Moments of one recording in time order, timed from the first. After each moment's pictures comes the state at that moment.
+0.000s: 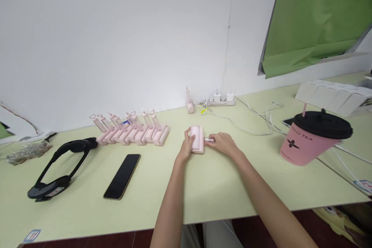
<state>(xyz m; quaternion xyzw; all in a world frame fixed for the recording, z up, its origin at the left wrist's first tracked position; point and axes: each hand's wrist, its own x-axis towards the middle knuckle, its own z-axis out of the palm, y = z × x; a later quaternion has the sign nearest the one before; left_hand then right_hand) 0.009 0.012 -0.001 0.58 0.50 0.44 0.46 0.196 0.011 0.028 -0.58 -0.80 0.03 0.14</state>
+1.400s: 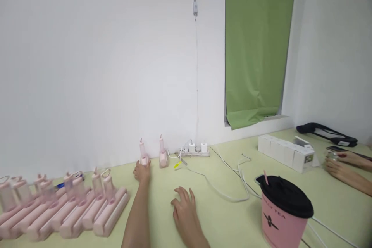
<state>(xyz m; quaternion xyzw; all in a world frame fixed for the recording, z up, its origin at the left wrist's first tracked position) -0.019 0.232 0.003 0.39 0.81 0.43 0.07 0.171 0.047 -0.031 -0.52 -0.78 -0.09 0.34</state>
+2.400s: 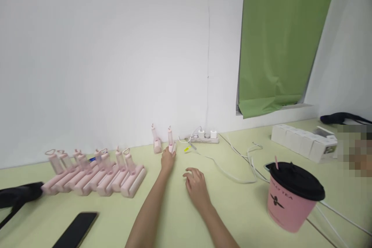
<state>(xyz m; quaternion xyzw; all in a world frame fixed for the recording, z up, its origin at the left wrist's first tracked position) 0.029 0.175 0.010 0.62 0.71 0.34 0.07 0.175 0.037 -0.005 -0.49 -0.76 -0.07 0.42</state>
